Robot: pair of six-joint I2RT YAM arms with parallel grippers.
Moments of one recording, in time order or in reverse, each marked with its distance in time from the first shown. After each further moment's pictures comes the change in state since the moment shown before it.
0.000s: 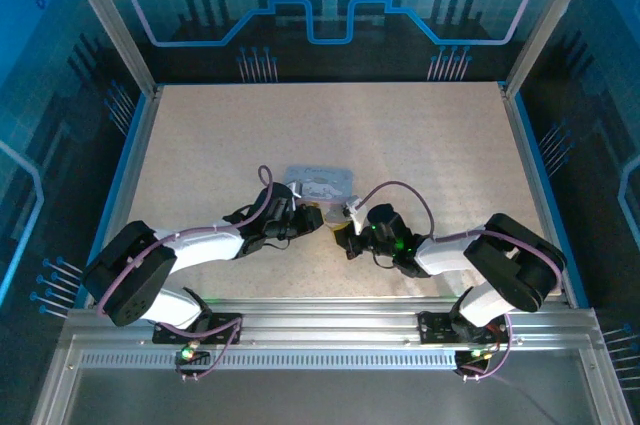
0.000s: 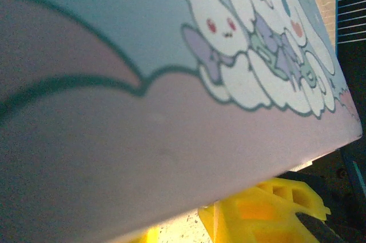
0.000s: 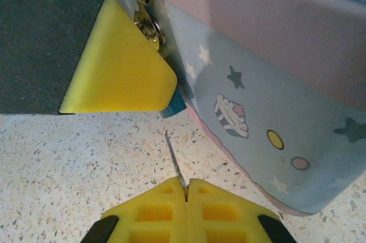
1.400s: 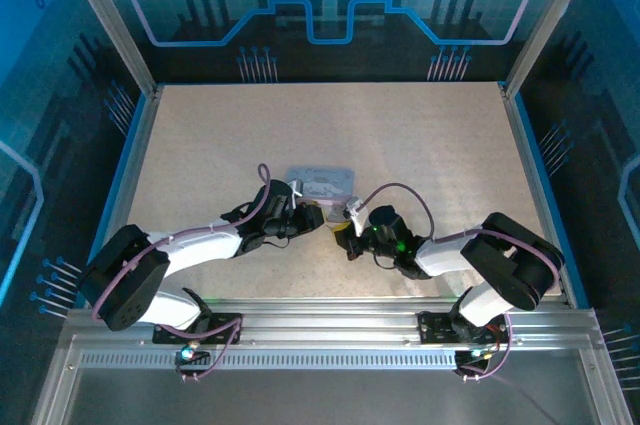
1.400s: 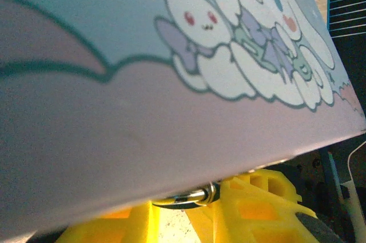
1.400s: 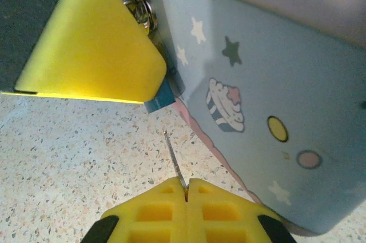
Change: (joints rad) left arm 0.000 -0.032 0.028 -0.062 0.026 -0.004; right arm -0.002 0.014 -0.022 0.060 -0.001 -0.033
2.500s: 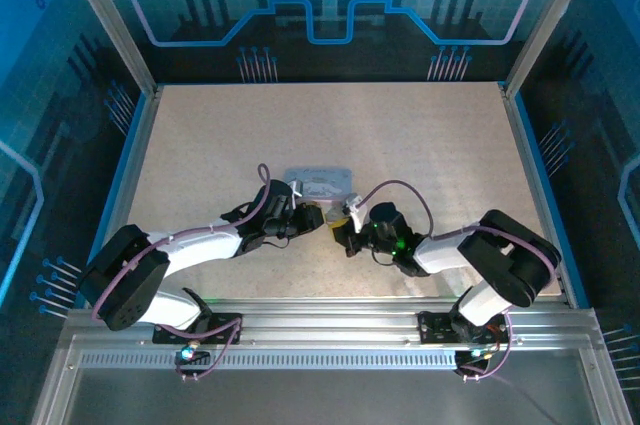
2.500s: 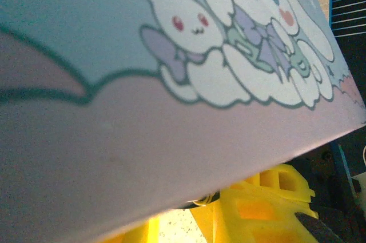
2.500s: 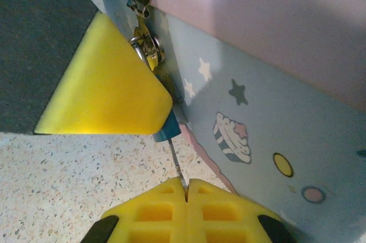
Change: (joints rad) left arm 0.000 -0.001 0.000 -0.005 0.000 0.000; right arm -0.022 0.028 0.020 0.047 -0.045 0.000
